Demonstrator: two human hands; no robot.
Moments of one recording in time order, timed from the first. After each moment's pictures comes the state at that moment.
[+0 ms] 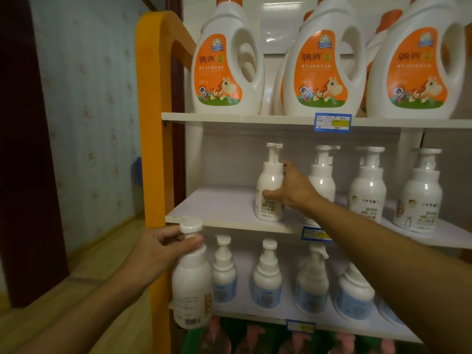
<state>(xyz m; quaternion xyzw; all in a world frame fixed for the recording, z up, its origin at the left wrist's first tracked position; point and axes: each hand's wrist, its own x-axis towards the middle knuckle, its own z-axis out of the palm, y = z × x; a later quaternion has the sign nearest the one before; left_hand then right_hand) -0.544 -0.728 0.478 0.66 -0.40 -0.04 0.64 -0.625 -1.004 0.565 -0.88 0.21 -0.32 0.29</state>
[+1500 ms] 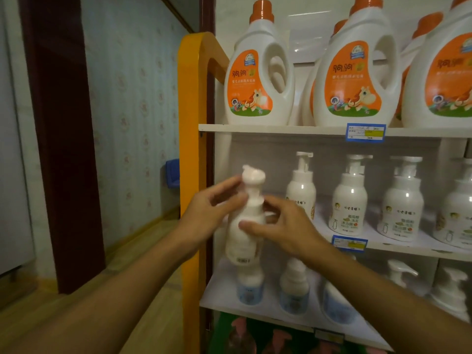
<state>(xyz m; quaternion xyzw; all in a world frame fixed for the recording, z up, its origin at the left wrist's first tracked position) -0.557 -0.739 0.544 0.61 -0.46 -0.03 0.65 -0.656 -0.889 0.538 -0.87 -0.02 -0.30 0.39</state>
